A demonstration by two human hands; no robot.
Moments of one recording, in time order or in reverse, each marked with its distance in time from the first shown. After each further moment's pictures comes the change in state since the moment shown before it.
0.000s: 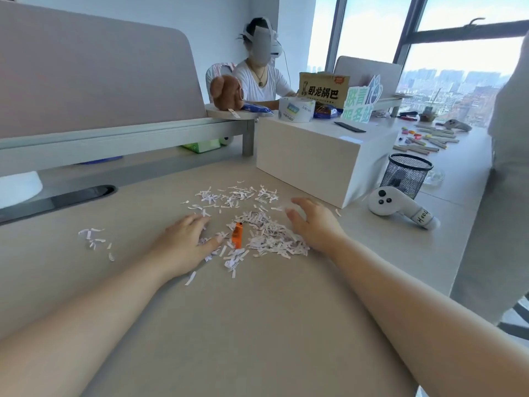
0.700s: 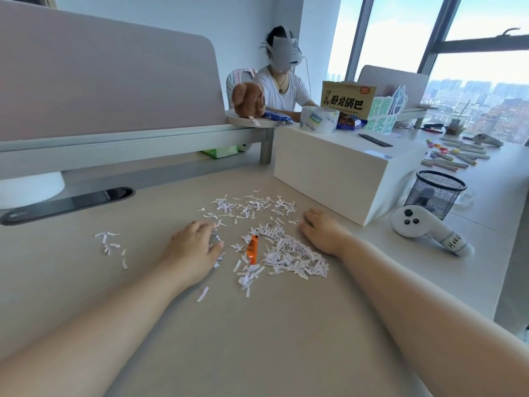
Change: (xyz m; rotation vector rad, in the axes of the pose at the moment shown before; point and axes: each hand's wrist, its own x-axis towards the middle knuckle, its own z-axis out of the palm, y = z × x) left_hand 0.002 -0.003 -0.002 -0.015 0.067 -0.092; right_hand 0.049 0.009 0.009 -0.236 -0.272 0.002
